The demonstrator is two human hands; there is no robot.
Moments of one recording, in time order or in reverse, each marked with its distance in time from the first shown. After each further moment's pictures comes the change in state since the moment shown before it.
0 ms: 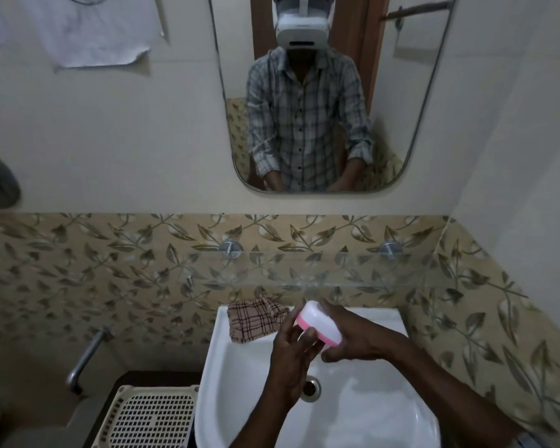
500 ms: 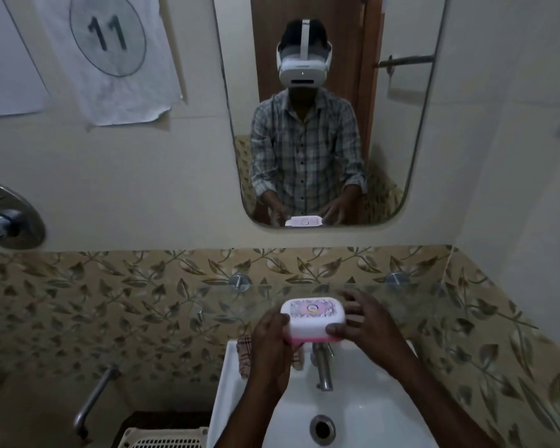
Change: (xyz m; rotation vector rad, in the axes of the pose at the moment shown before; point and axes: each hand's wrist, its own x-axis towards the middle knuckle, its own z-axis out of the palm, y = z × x) left_hand 0.009 0.095 0.022 0.009 0.139 0.189; right_hand 0.001 -0.030 -0.030 0.400 0.578 -0.087
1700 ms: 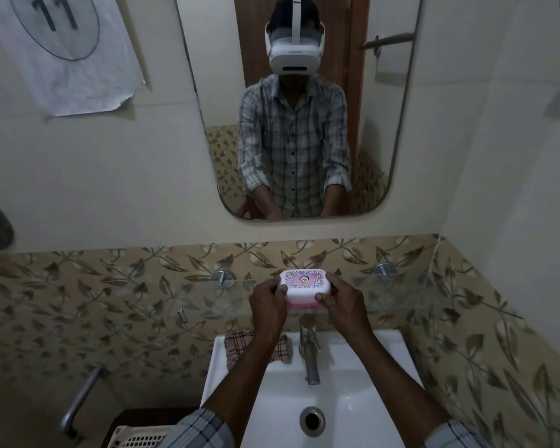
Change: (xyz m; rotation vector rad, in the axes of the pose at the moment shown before) left_hand 0.076 -0.014 0.030 0.922 0.138 0.399; right_hand 0.048 0.029 0.021 -0.004 0.233 0.102
